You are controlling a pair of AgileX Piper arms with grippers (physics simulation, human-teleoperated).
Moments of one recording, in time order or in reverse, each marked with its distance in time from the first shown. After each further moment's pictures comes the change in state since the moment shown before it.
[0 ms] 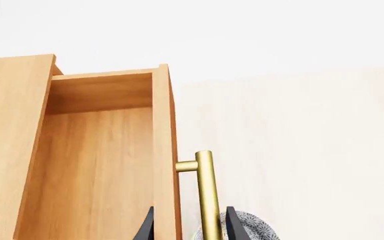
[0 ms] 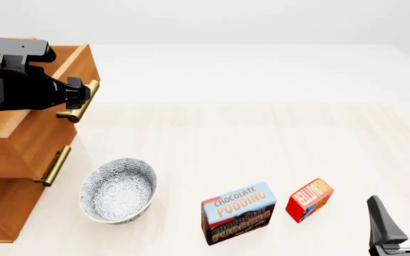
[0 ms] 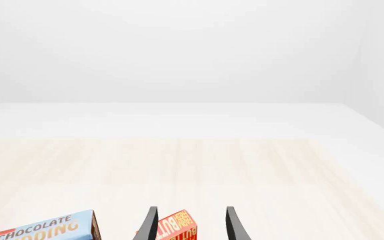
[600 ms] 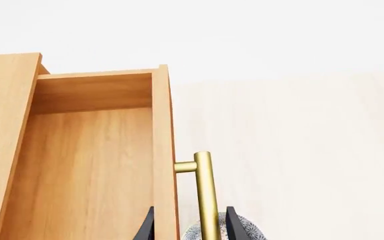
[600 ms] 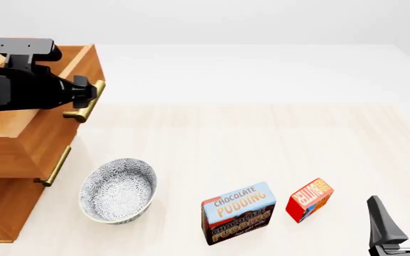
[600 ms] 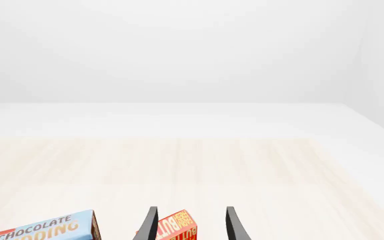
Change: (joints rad) left arm -0.038 0.005 -0.004 -0.004 -0.057; right arm 0.000 0.000 0.000 0.000 0.000
